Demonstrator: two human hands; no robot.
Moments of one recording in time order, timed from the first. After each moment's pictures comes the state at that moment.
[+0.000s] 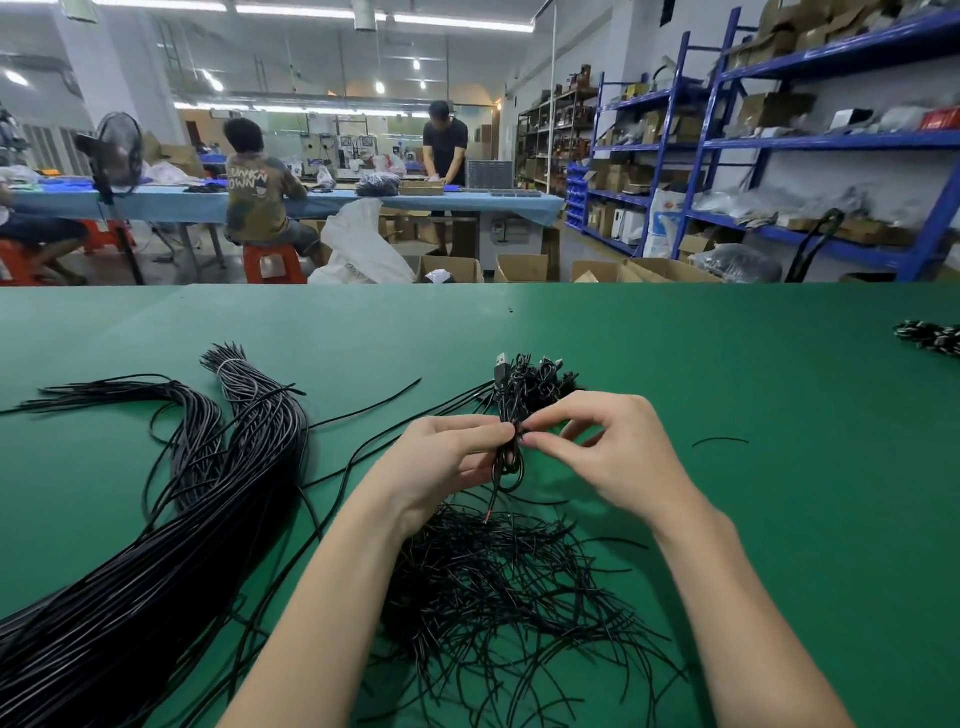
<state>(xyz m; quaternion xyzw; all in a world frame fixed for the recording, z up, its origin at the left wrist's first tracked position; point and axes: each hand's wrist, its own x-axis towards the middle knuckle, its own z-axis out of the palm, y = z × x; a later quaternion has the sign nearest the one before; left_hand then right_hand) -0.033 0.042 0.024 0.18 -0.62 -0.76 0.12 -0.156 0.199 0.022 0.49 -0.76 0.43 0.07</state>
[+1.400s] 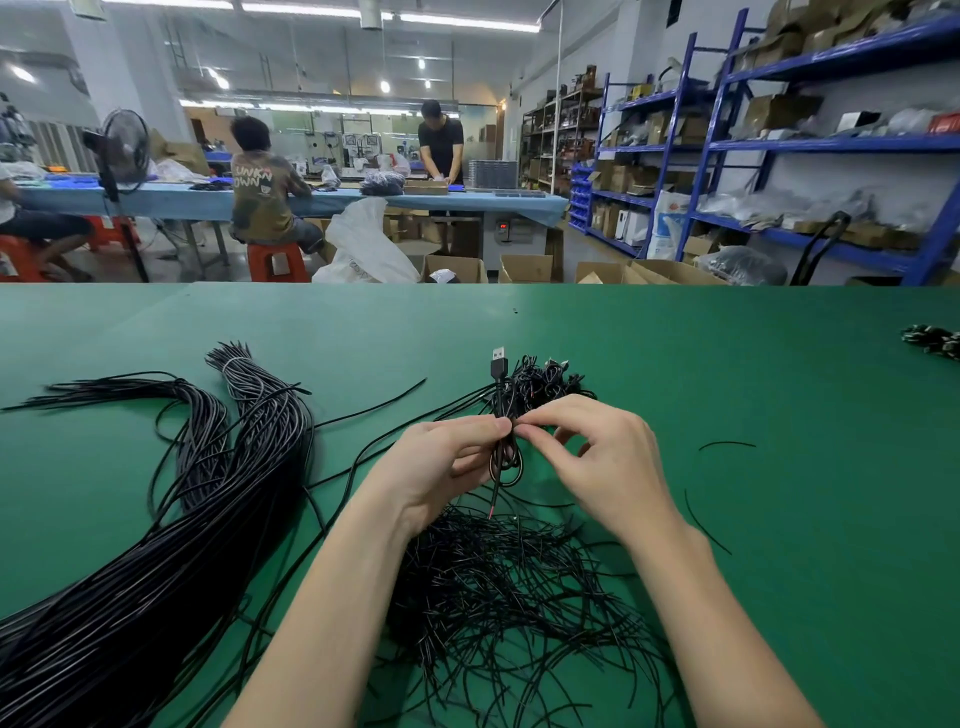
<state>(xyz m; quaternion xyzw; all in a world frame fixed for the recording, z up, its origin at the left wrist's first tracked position) -0.034 0.035 0.019 0.22 -0.56 -0.79 0.14 -0.140 0.182 0.008 0.48 -0.75 0.41 0.21</state>
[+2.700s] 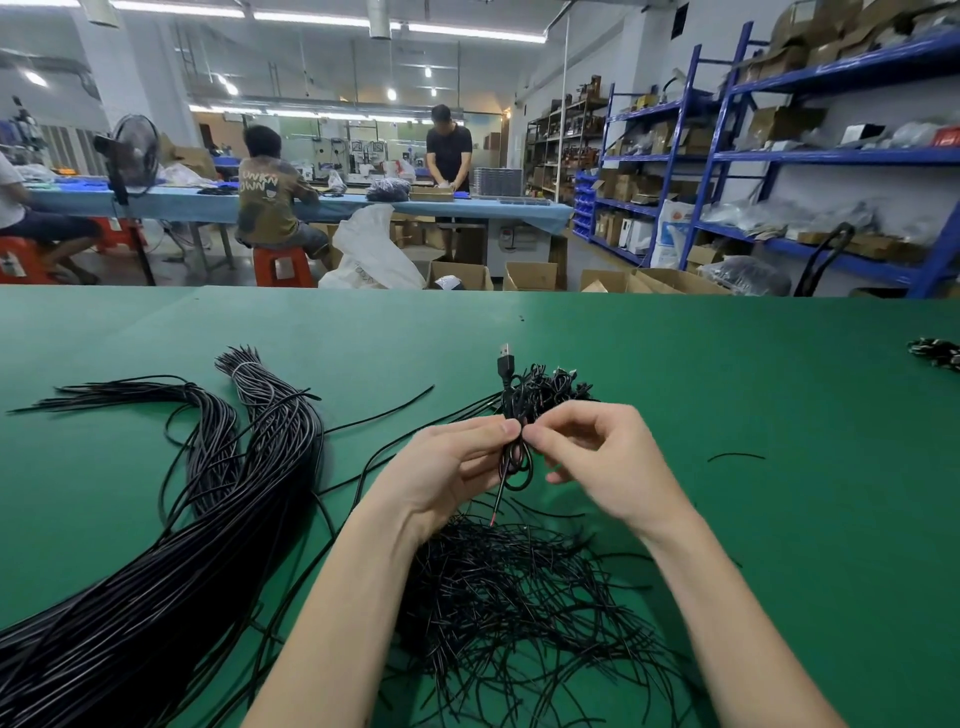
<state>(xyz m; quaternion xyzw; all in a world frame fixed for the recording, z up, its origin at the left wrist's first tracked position) -0.027 0.031 0.023 0.17 -0.52 -0.83 0.13 -0.131 0.174 0.025 0.39 -0.69 0.61 -0.10</state>
